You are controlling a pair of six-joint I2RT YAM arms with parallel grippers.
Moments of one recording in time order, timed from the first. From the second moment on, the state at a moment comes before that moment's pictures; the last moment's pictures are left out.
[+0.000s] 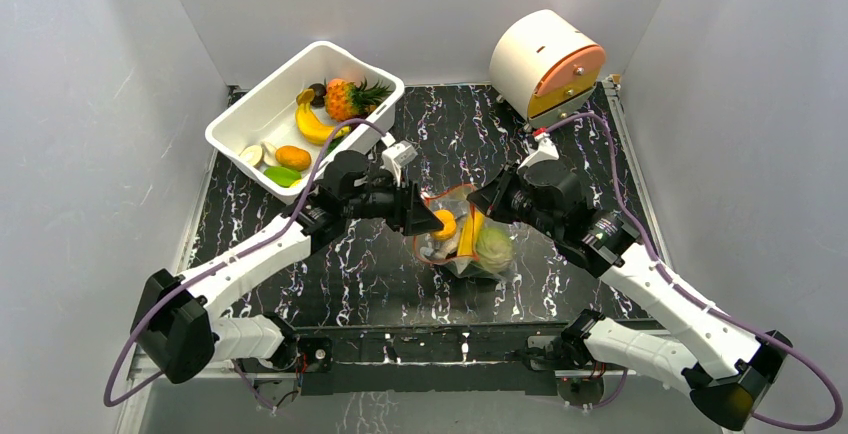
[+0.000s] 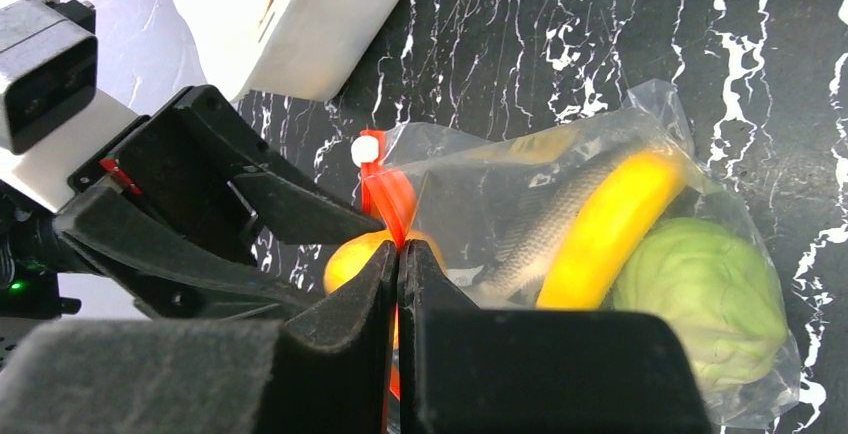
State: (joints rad) left arm -0.67 1.23 0.86 -0.04 0.65 -0.47; right arm 0.71 0.92 0.96 -0.47 0.09 0.82
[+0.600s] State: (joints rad) left arm -0.72 1.26 0.93 -0.16 0.50 -0.33; right arm 0.71 0.91 0.97 -0.48 0.05 0.83
